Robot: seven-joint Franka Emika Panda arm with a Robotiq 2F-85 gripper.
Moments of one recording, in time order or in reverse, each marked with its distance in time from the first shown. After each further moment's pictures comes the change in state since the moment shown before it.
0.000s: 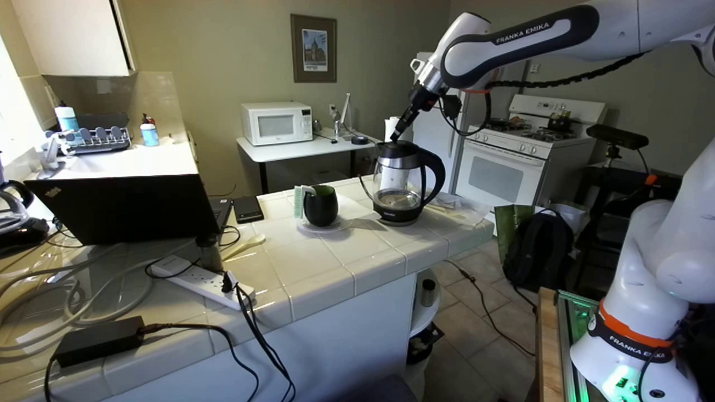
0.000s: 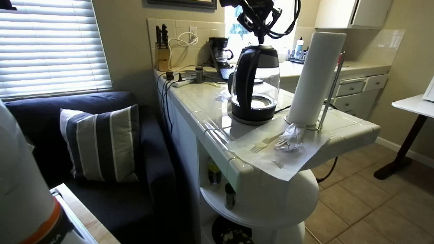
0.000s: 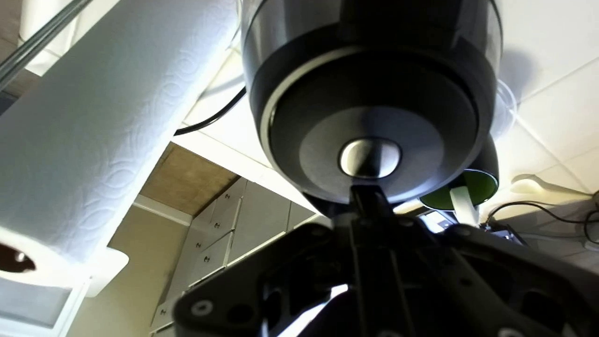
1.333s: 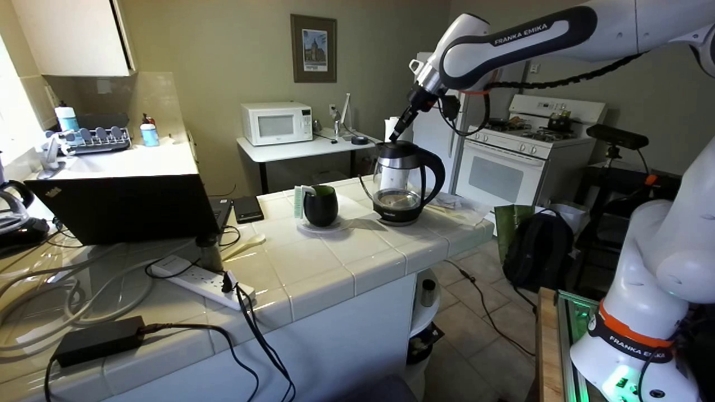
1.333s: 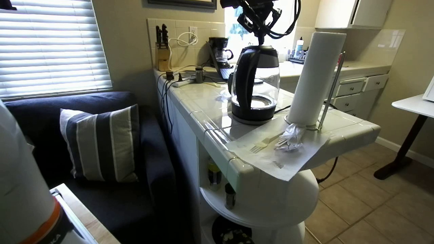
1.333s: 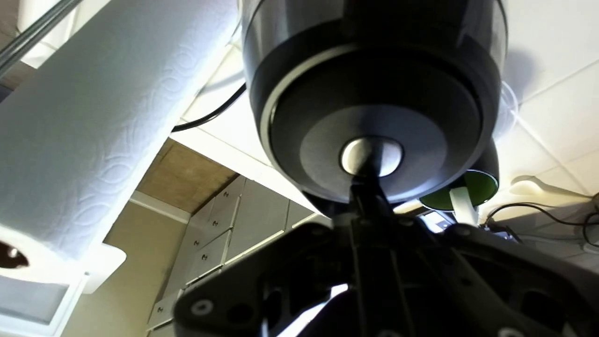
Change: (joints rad) arm -0.001 0.006 0.003 0.002 0.000 0.006 -0.010
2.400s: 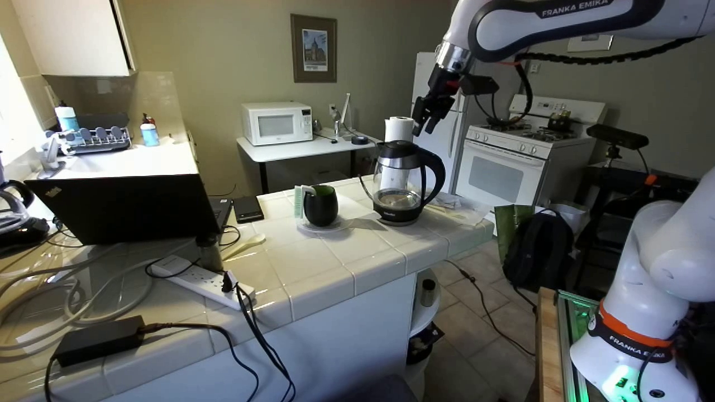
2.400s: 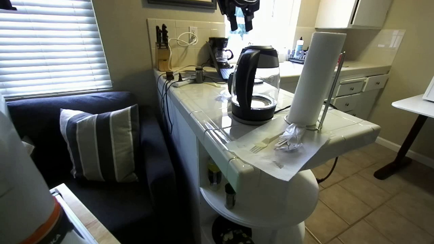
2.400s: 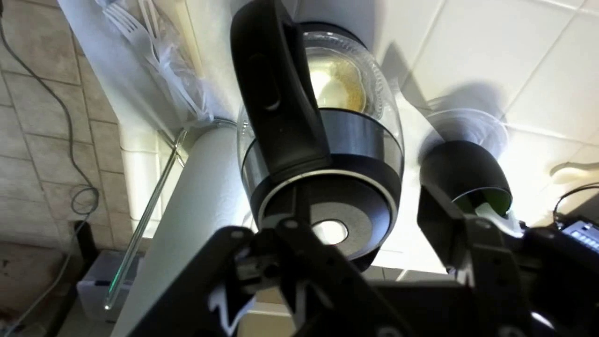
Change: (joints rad) arm -0.070 -0.182 0.126 0.001 -0.190 -0.375 0.632
